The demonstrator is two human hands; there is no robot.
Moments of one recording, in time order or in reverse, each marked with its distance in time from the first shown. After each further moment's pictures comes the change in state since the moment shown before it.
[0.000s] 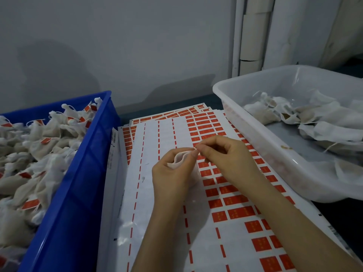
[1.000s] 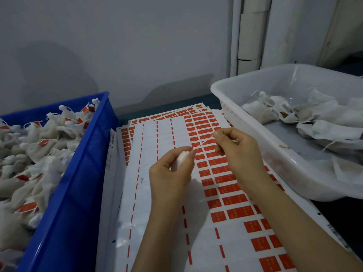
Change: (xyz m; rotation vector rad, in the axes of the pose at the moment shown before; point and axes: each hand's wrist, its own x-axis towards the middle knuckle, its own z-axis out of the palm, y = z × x) left_hand -0.001 -0.005 -0.004 0.078 -0.015 0.066; right_hand 0.004 -0.004 -0.008 0.145 0.241 0.190
